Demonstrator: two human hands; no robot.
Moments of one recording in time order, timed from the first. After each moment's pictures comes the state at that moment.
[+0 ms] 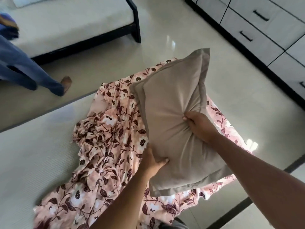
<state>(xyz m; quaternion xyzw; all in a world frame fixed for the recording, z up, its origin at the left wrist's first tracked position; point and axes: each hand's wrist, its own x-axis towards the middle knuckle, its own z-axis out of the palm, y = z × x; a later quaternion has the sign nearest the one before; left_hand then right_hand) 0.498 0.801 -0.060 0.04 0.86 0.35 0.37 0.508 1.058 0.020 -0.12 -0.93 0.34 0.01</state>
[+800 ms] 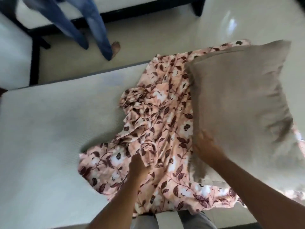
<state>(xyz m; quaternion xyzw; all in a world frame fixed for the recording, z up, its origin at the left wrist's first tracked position) 0.514 0.558 -0.113 -0.15 0.89 0.20 0.38 0.506 0.860 -0.096 -0.08 -0.95 0.19 -0.24</state>
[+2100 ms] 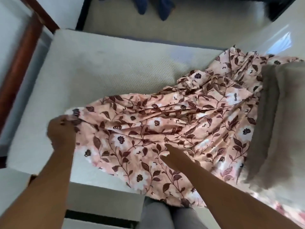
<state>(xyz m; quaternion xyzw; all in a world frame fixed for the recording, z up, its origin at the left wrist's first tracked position) 0.498 0.089 -0.052 -0.48 0.82 0.30 -0.09 0.520 0.469 -0.113 0.04 -0.85 0.21 -0.49</state>
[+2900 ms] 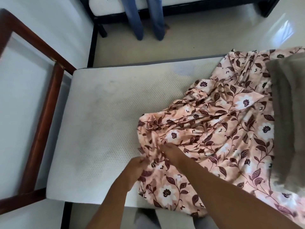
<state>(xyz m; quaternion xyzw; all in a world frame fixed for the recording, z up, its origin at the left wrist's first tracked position) 0.532 0.191 -0.026 -0.31 0.68 0.55 0.37 0.485 0.368 -0.090 -0.25 -0.64 0.59 -0.43</state>
